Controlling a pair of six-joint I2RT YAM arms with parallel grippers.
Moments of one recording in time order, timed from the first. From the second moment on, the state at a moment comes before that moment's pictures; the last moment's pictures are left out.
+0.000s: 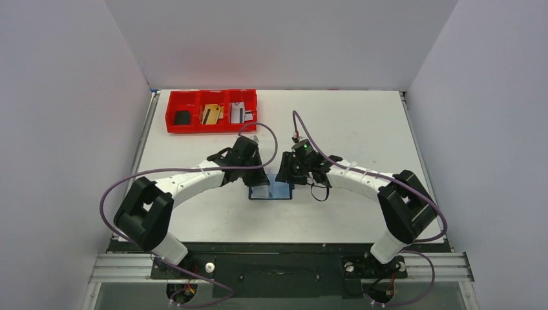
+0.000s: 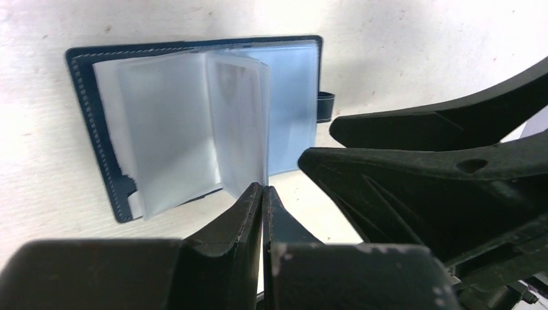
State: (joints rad) left arm -0.64 1.55 0.95 -0.32 0.14 -0.85; right arm 0.70 1.64 0.98 -0.21 -0.10 0.72
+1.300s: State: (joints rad) left arm -0.71 1.65 1.06 -0.39 0.10 -0.82; right arm 0.66 1.62 0.88 -0.09 -0.12 0.74
